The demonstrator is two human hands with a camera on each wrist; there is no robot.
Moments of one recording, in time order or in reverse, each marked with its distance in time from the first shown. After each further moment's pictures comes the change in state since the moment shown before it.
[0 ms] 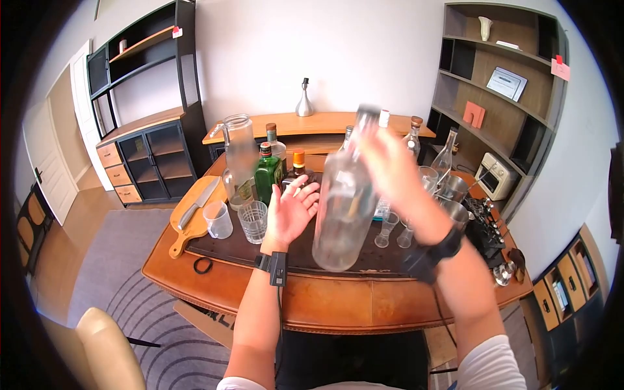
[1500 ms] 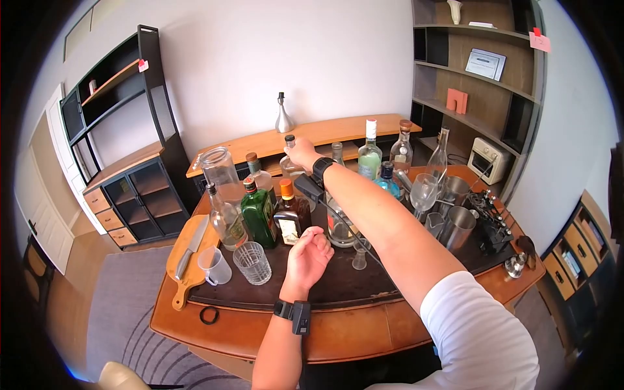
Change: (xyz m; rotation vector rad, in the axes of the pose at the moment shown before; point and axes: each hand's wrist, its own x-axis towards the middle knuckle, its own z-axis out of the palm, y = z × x) left_hand 0.003 -0.039 -0.013 -0.045 0.159 -0.151; right_hand 0.210 0.271 0.153 -0.328 -0.067 0.440
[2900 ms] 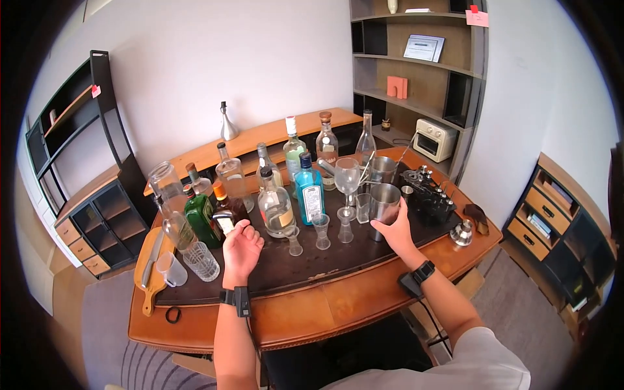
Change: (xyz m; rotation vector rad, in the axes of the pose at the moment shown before) left_hand -0.001 0.002 0.001 0.061 -0.016 0.022; right_hand -0.405 0.221 -0.255 0.163 0.562 0.092
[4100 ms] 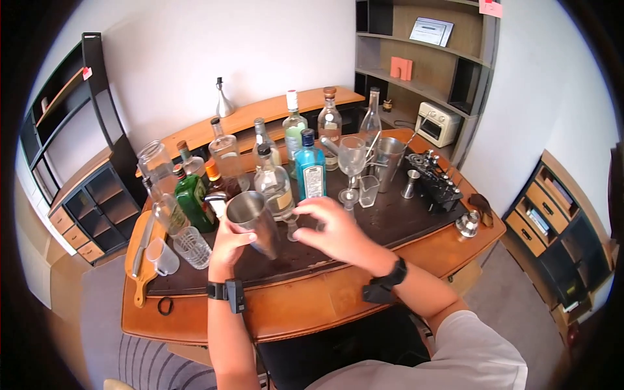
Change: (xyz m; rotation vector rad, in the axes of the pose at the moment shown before) left_hand -0.012 0.017 0.012 0.636 0.035 0.033; right_hand -0.041 -0.154 0.099 0.031 -0.529 -0.529
